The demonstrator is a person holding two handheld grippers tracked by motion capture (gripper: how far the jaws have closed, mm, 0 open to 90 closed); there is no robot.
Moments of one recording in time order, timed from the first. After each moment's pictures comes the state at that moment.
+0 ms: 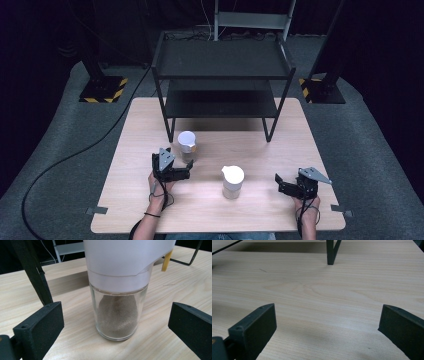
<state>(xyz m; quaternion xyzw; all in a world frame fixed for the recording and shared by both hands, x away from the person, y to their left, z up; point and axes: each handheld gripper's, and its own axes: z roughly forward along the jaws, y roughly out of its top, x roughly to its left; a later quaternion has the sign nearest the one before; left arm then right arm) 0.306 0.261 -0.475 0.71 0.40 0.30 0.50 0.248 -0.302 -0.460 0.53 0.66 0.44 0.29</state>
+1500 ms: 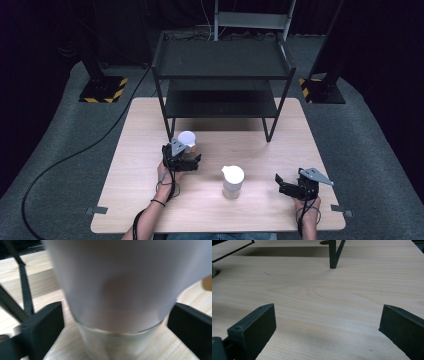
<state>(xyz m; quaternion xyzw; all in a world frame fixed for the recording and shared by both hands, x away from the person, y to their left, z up) 0.353 0.241 -0.463 0.74 0.41 0.27 0.47 0.244 -0.307 -0.464 0.53 0.66 0.46 0.29</state>
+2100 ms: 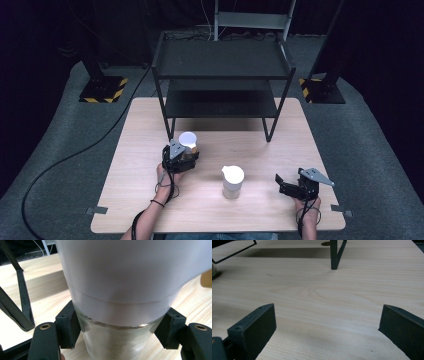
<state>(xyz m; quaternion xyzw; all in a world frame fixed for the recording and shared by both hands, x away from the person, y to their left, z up) 0.344 0.245 -0.459 0.74 0.40 0.27 0.48 0.243 -0.310 -0.467 0.52 0.66 0.47 0.28</state>
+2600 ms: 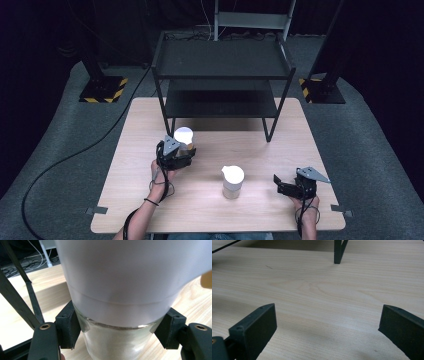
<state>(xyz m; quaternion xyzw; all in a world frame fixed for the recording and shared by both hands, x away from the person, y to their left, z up) 0.338 0.260 -0.424 0.74 0.38 0.27 0.48 0.251 -0.304 -0.459 0.52 0.68 0.44 0.28</state>
